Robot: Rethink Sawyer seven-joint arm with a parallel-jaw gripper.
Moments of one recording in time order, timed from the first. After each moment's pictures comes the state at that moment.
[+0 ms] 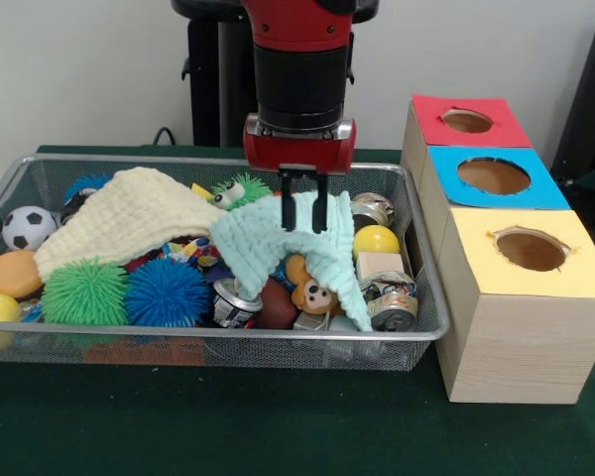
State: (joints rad) arm -0.37 -0.63 0.13 1.69 -0.14 0.43 1.73
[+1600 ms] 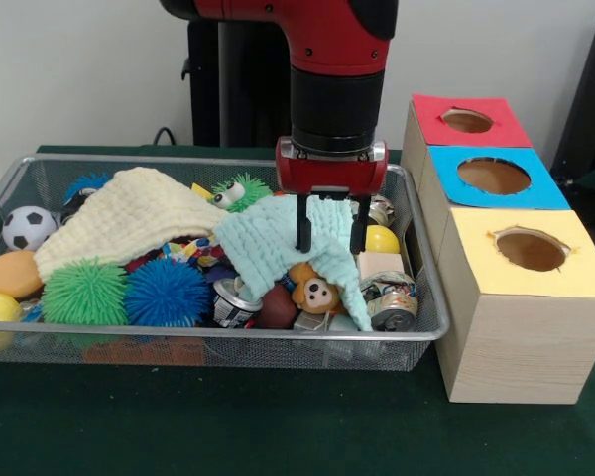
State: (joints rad) arm -0.31 -0.58 0.13 1.62 -0.20 0.43 1.73
